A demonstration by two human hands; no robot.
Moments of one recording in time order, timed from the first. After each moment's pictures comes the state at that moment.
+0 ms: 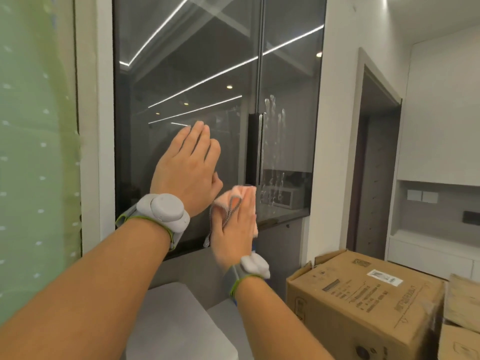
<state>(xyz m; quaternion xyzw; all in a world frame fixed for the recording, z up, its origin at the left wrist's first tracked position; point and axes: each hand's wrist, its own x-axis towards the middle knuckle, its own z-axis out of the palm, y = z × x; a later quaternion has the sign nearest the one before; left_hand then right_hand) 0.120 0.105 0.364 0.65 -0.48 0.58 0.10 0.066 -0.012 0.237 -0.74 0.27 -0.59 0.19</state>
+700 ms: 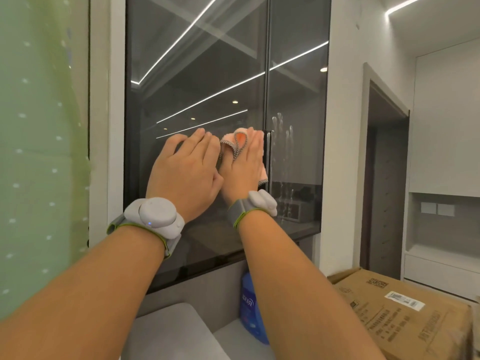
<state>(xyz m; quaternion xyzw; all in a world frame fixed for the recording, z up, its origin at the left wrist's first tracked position) 0.126 0.118 0.391 0.63 -0.47 0.60 0.15 0.085 -0.018 0.394 -0.71 0.22 -0.65 0.16</state>
